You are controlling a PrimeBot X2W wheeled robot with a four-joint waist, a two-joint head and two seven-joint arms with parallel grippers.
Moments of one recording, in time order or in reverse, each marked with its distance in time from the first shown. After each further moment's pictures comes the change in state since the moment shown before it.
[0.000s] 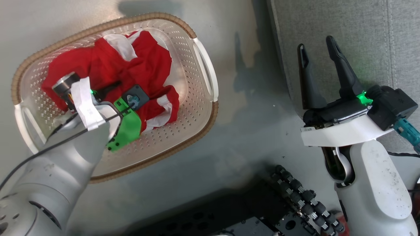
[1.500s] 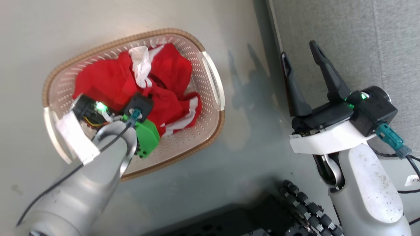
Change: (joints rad) left arm 0.178 0.022 0.198 -0.273 -0.137 0.193 -0.155; right arm 0.005 0.000 0.053 -0.003 -0.082 0.000 0.000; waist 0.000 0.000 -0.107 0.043
